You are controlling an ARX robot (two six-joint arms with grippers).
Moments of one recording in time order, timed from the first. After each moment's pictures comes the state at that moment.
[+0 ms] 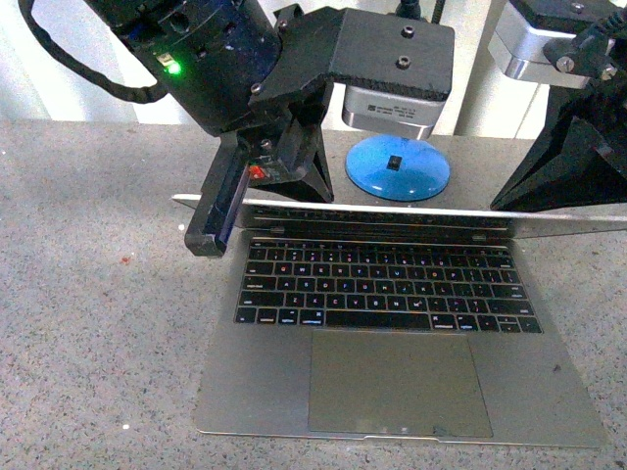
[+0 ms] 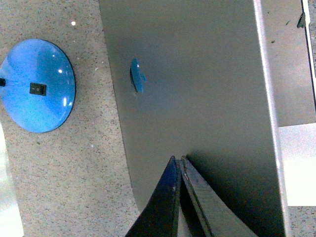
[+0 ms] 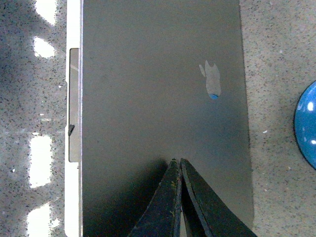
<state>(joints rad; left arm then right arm) -0.45 1.90 1.39 -0.55 0.31 1.35 0.09 1.91 1.36 -0.83 -0.60 -1.40</state>
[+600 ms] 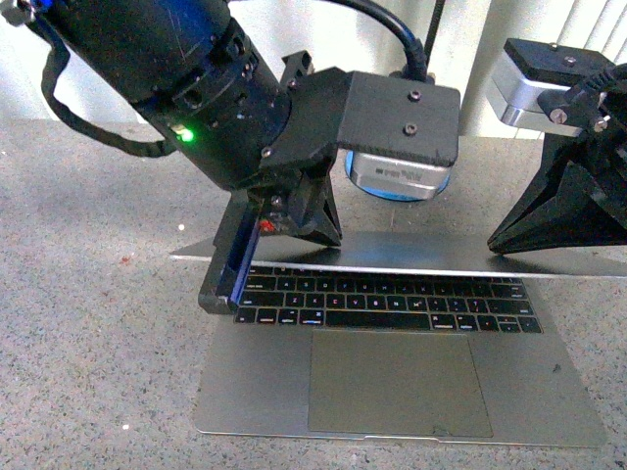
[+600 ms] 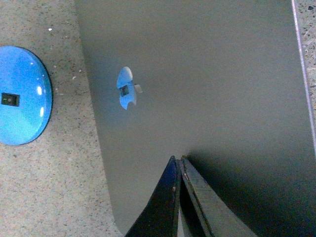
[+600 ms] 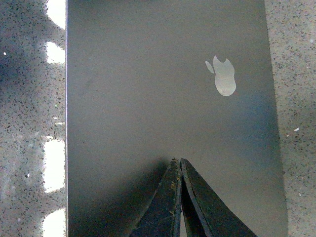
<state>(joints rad) -0.47 1.89 1.28 -0.44 0.32 1.33 0.09 1.91 1.27 -0.77 -0.62 -1.38</state>
